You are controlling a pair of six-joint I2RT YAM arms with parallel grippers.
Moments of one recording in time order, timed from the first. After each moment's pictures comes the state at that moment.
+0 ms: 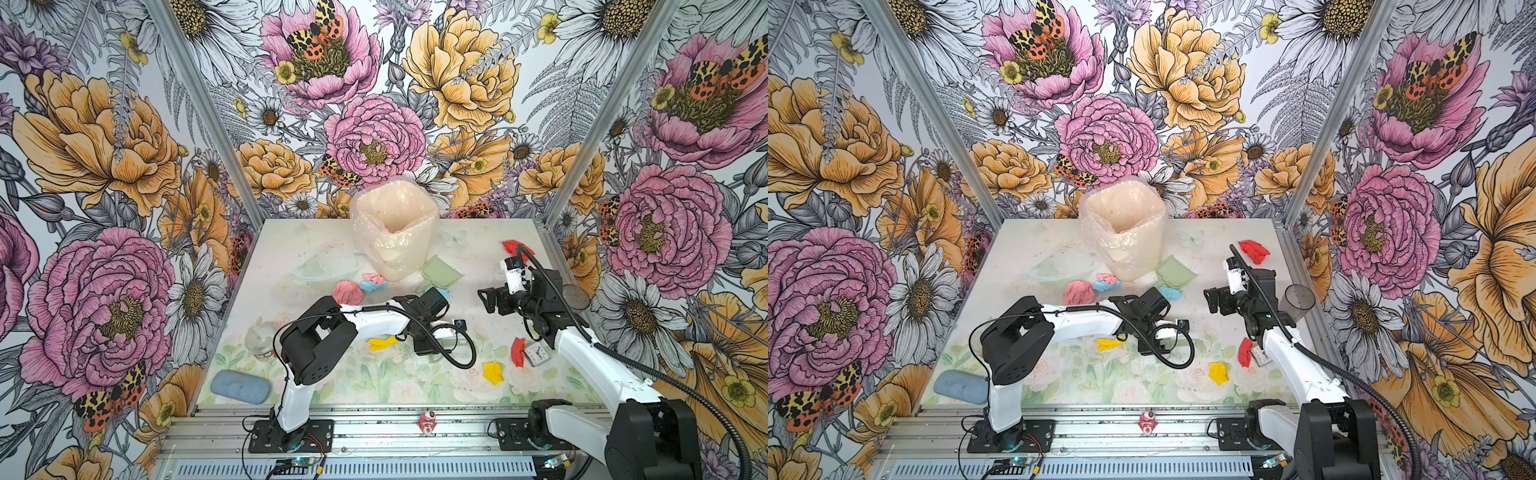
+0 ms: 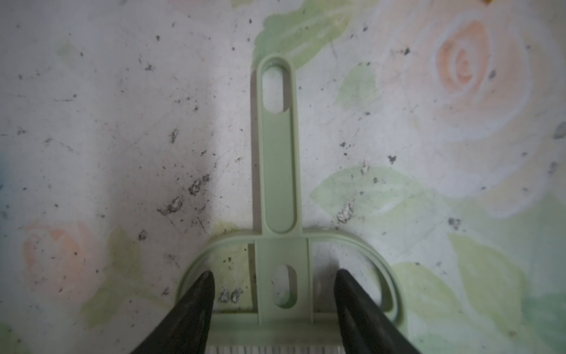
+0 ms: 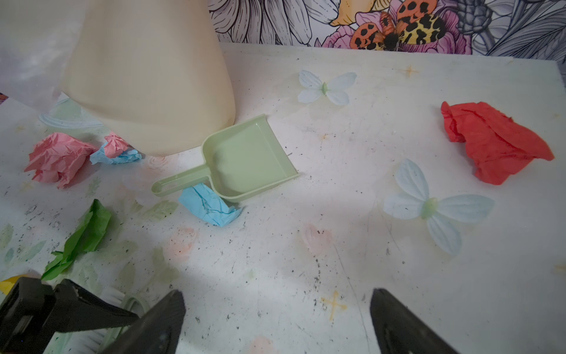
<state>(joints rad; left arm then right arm) -0.95 1.96 1.27 -0.46 0.18 0.58 0.04 1.11 0.64 -0.18 -0.33 -0.07</state>
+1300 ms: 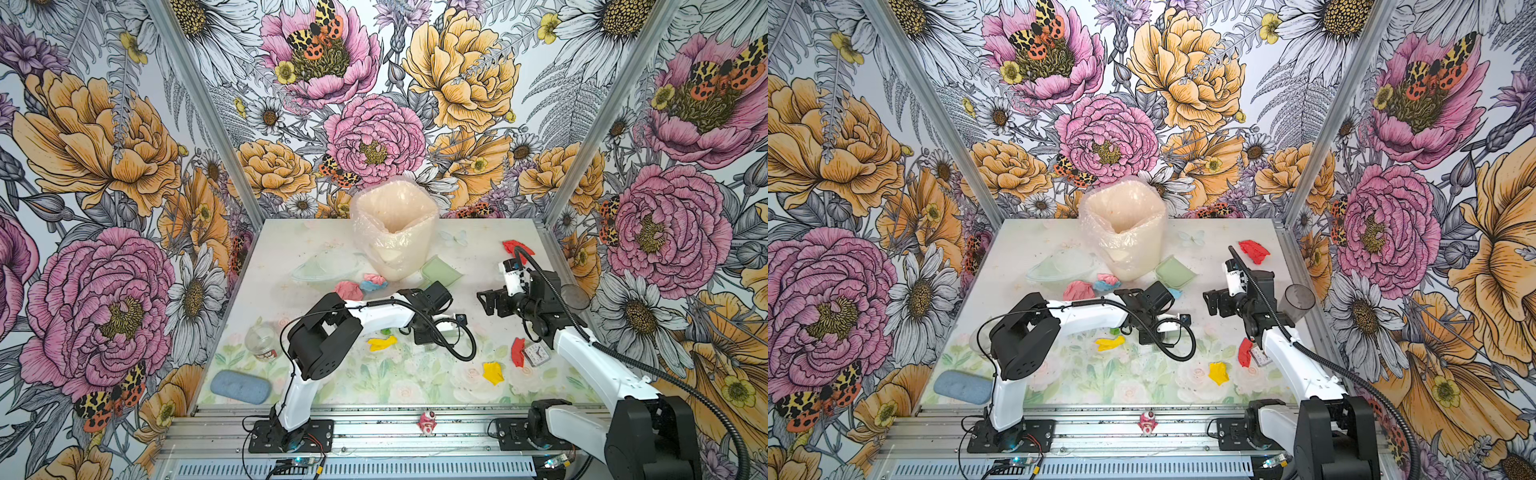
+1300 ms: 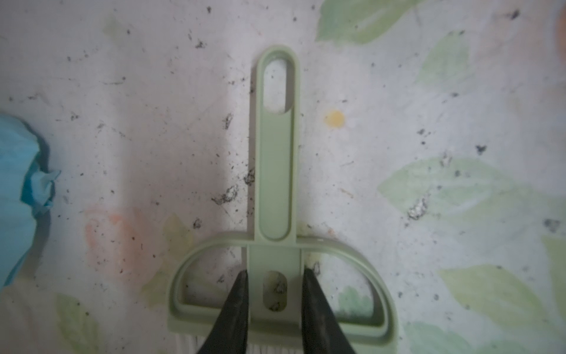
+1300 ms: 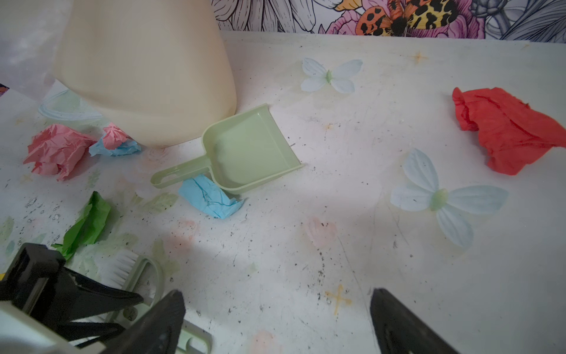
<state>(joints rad) -0.92 2.02 1.38 -0.55 0.07 0.62 0.04 1.13 0.63 -0.18 -0.35 -0.07</state>
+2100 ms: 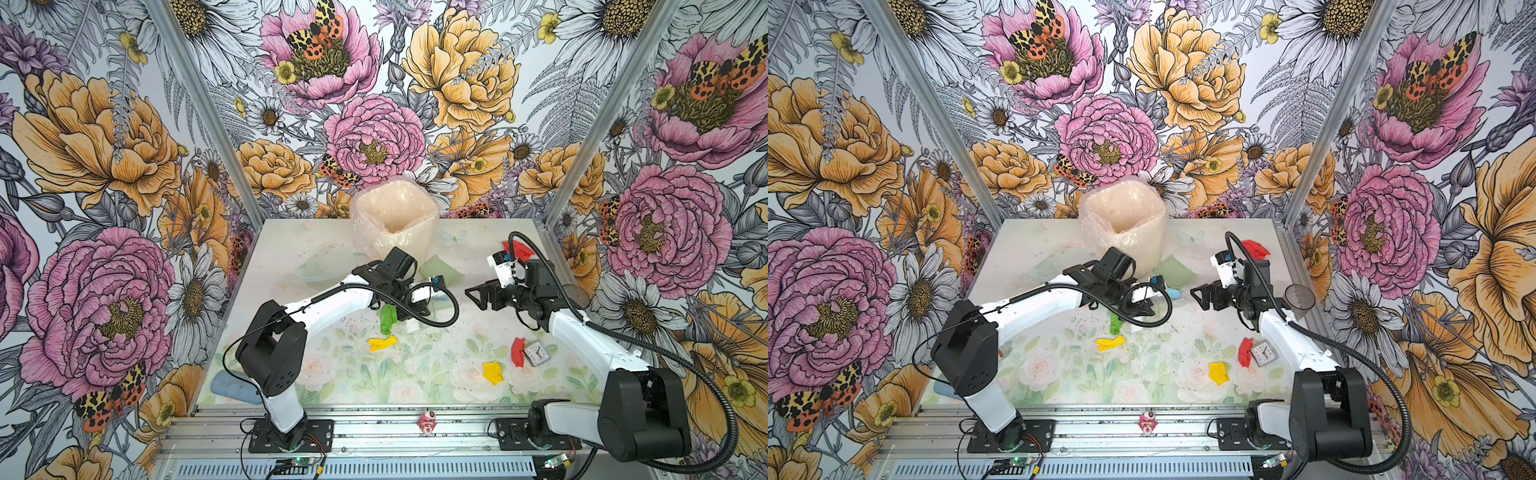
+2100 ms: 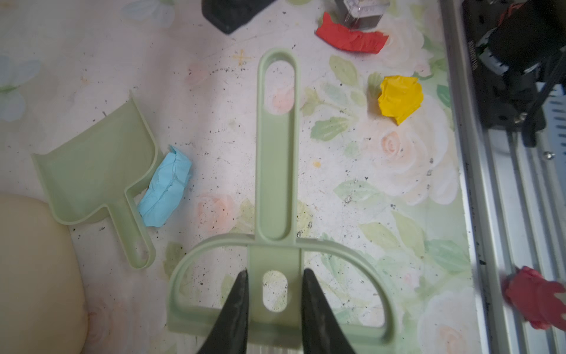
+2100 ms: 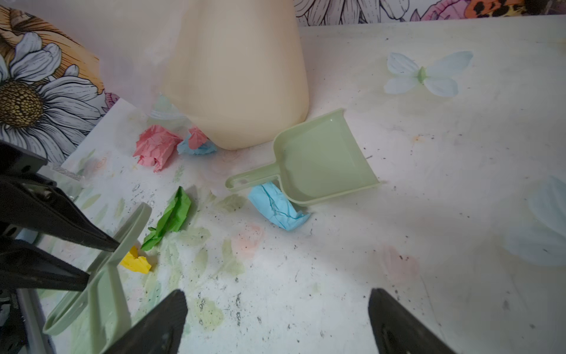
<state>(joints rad) -0.71 1.72 1.32 -0.57 0.50 0.62 0.04 1.28 0.77 -0.23 -0.65 -0.08</state>
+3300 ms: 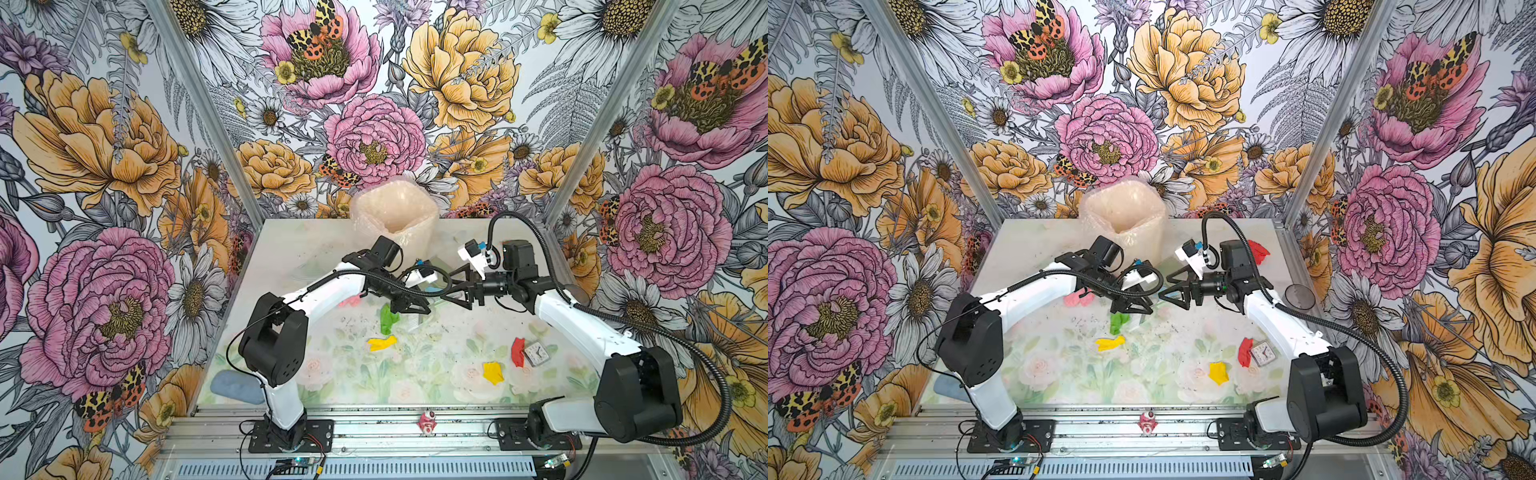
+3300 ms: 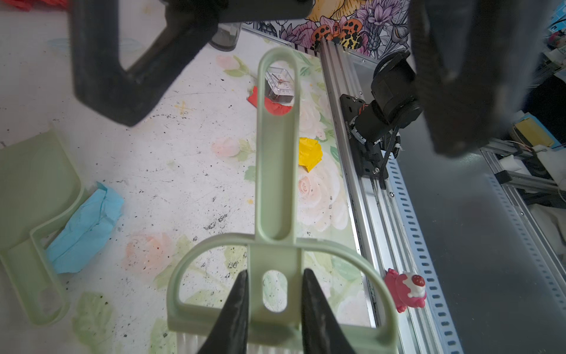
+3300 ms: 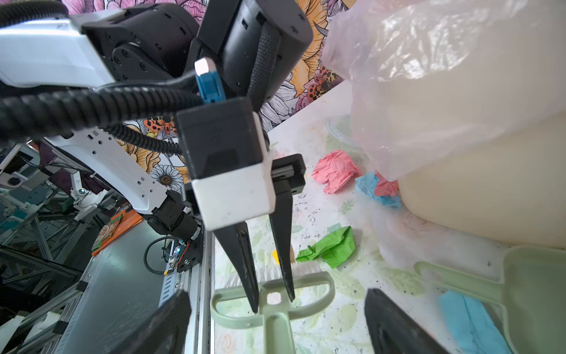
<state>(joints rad) -0.60 1.78 1.40 -0.69 0.91 0.60 0.22 1.38 0.97 -0.28 -1.14 -0.17</state>
